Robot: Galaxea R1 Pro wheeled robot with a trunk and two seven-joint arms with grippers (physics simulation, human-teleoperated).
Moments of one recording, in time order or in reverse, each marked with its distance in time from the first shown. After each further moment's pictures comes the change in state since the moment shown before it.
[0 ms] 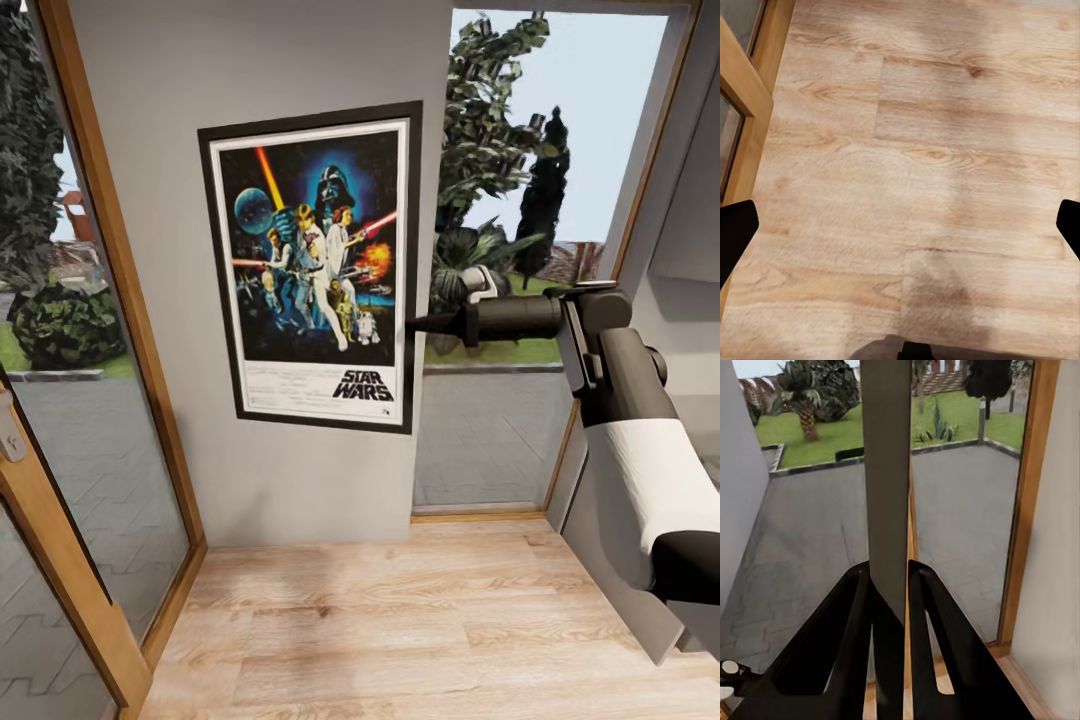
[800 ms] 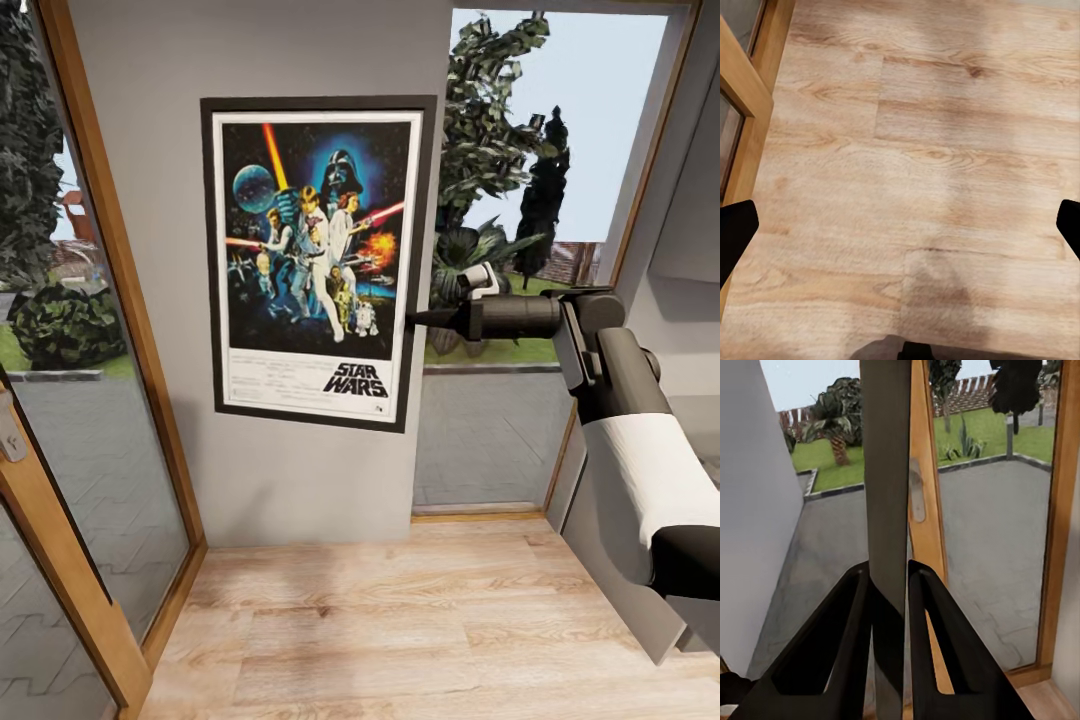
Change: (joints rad) left arm 0.000 0.000 0.000 0.000 0.000 0.000 0.000; right arm -0.015 0.001 0.000 0.074 -0.100 -0.001 0.007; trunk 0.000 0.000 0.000
